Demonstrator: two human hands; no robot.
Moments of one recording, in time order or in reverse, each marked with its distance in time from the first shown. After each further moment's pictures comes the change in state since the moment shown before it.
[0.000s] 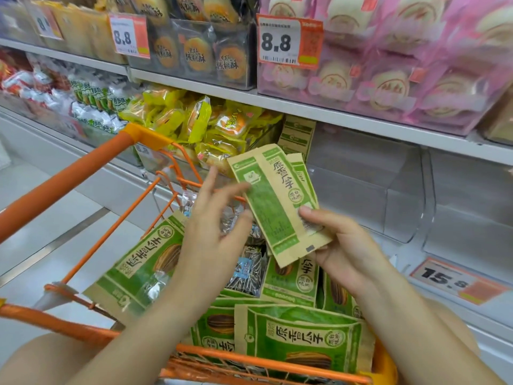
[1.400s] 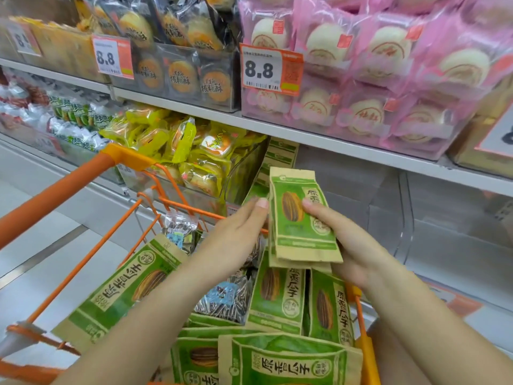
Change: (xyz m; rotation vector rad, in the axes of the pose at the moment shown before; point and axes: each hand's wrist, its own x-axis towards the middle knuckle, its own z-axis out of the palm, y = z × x) left_hand 0.048 0.007 0.027 0.085 -0.460 -0.248; right_hand 0.008 -0.038 -0.012 -0.159 0.026 0.080
